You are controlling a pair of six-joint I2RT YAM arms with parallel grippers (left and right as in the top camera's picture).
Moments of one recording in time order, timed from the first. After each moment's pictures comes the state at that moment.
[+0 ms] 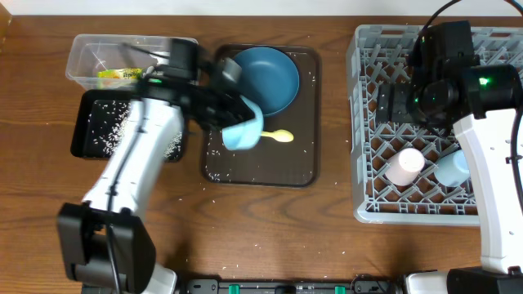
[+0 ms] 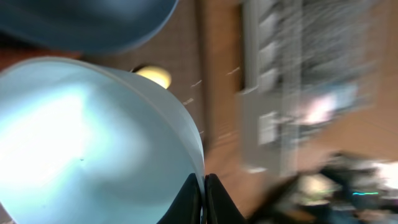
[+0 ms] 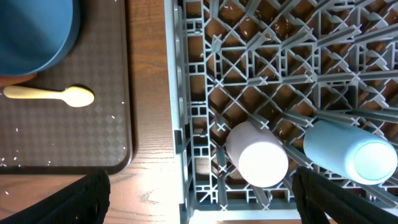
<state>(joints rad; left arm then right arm) -0.24 1.68 1.41 -0.92 0.62 -0.28 0.13 1.56 1.71 -1.35 0.02 0.23</state>
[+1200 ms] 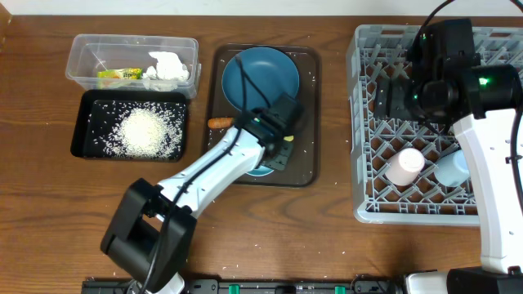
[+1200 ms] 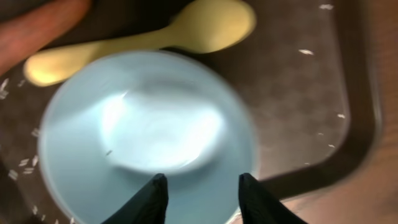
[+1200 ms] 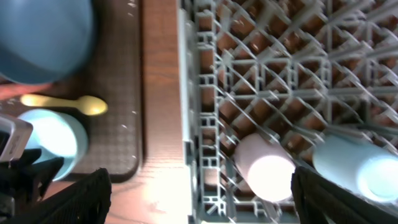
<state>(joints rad) -0.63 1.79 1.28 -0.83 -0.05 -0.29 0.13 1.56 1.71 -1.28 -0.03 0.23</state>
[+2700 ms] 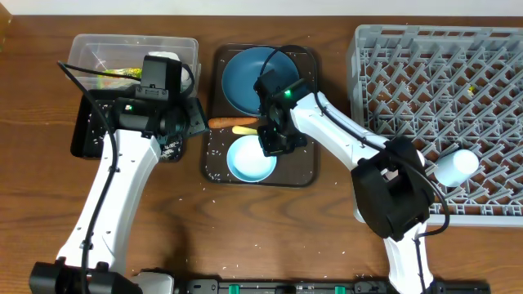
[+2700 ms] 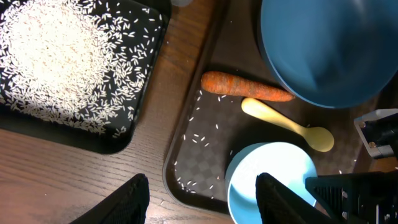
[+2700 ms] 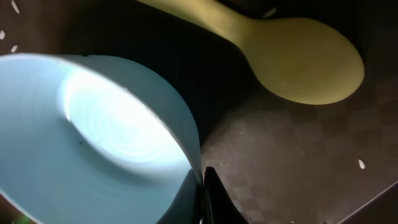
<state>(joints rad) -0.14 1.47 1.30 -0.96 0.02 -0.46 0.63 2.17 1.71 -1.04 -0.22 0.36</state>
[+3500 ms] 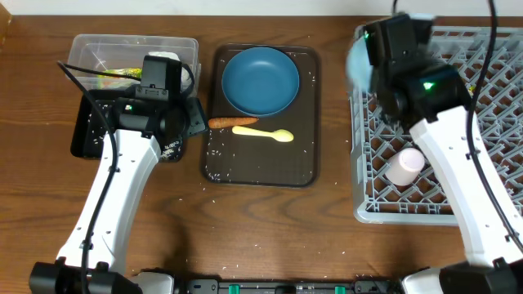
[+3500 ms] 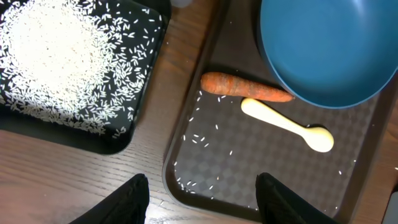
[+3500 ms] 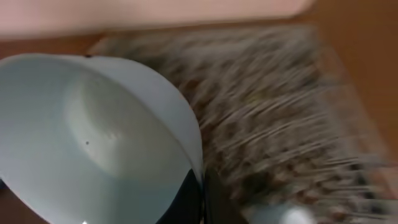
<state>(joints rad) -0.14 1.47 1.30 -0.96 0.02 -0.46 0.35 1.61 1.70 -1.00 0.72 0.37</state>
